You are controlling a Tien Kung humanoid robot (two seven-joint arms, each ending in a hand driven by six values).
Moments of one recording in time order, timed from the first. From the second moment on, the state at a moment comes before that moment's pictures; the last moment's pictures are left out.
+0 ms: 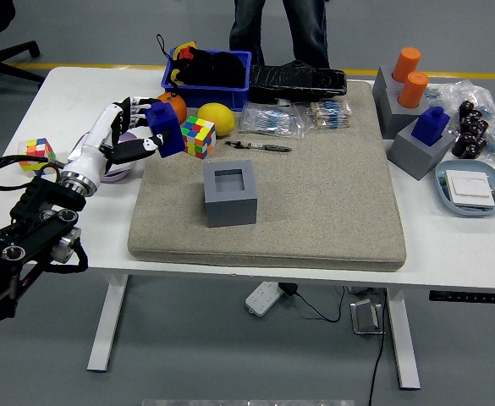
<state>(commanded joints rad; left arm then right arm) -0.64 0.32 -0.68 -0.84 0.81 0.28 -0.40 0.08 -0.30 0.89 0.29 -0.75 0.18 -0.23</state>
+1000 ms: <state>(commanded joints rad) -0.48 0.24 -0.63 -0.76 0.73 0.37 -0.54 0.09 -0.30 0.86 0.29 -0.75 0.18 -0.24</state>
